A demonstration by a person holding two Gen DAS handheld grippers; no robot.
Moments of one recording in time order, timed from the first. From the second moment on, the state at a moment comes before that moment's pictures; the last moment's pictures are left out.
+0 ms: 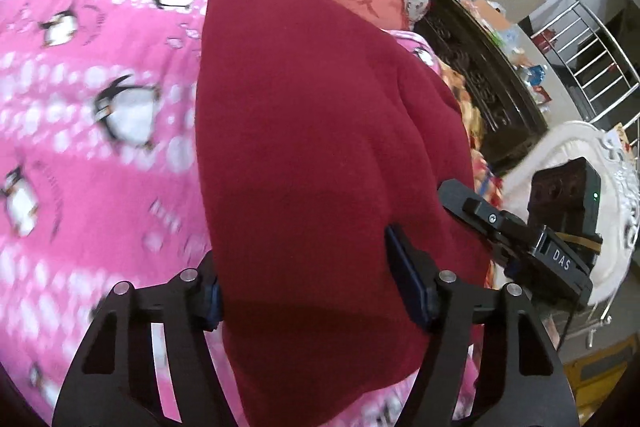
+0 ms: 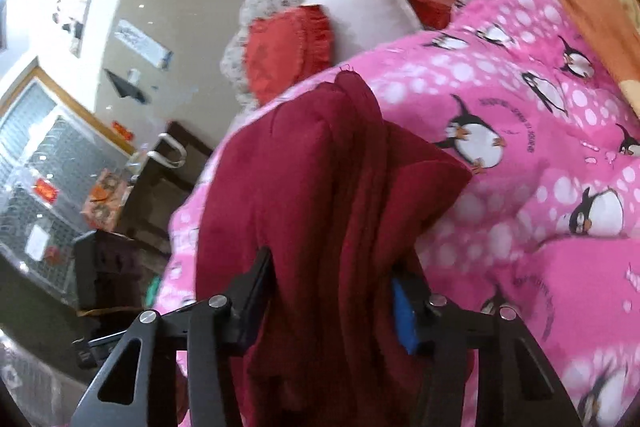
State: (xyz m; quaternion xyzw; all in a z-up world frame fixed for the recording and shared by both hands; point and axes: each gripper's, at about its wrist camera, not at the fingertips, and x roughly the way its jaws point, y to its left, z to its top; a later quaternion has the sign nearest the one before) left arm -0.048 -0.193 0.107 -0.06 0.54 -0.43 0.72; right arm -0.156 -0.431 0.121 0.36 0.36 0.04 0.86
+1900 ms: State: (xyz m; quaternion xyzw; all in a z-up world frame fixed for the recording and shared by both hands) left arm -0.174 -0.066 0.160 0.05 0.38 -0.26 0.89; right arm -0.256 -0.249 0.165 0.14 0.39 -0.06 0.91
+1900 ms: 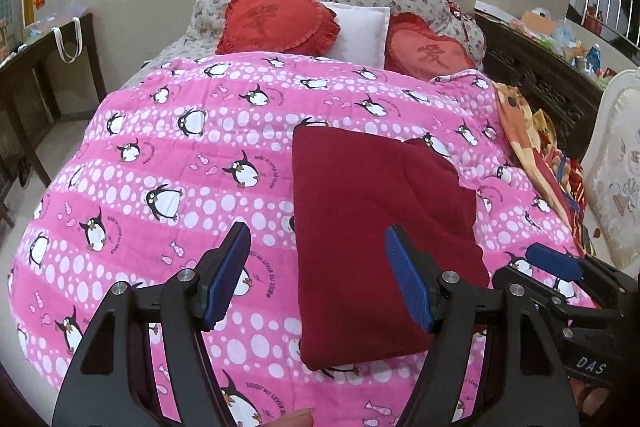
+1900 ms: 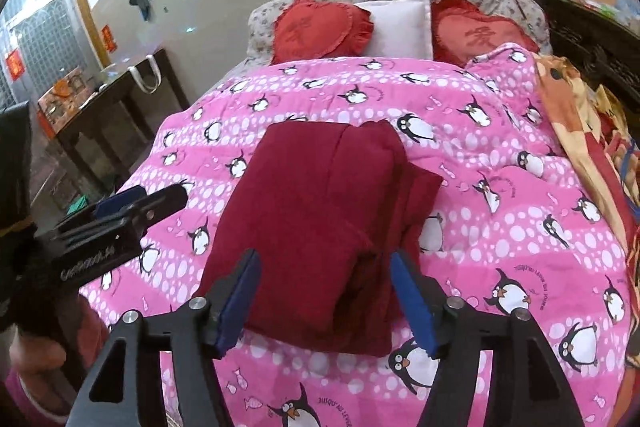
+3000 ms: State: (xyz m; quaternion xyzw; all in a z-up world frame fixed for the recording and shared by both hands) left arm -0.172 -0.074 0.148 0.07 0.39 -0.26 0.88; right arm -0.246 -0.250 0.150 0.15 0.42 -0.06 0.89
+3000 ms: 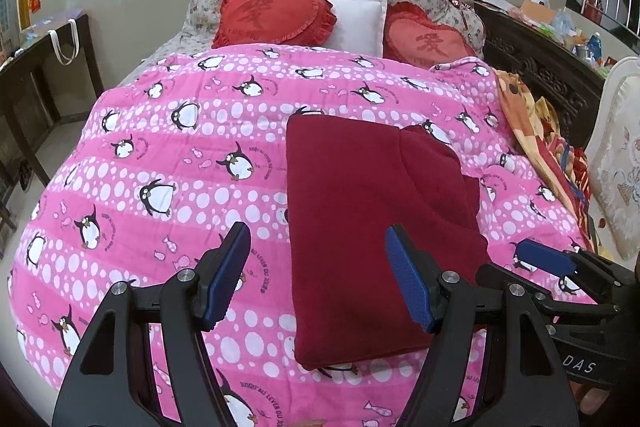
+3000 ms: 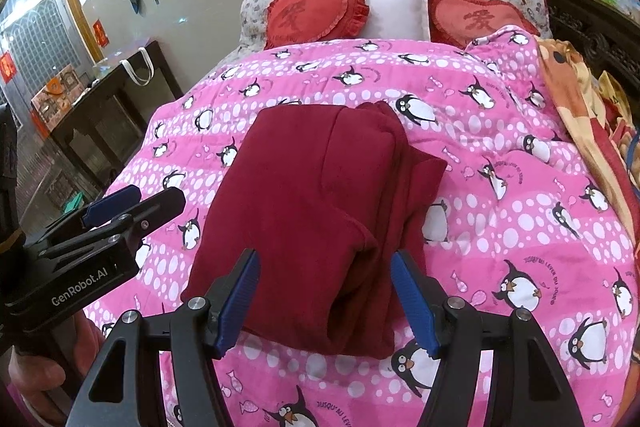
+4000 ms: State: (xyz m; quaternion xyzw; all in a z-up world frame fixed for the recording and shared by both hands) left arm -0.162 -0.071 0.132 0.05 0.40 -0.27 0.87; right arm -0.238 -0.250 0.135 0.16 0.44 -0.05 0.88
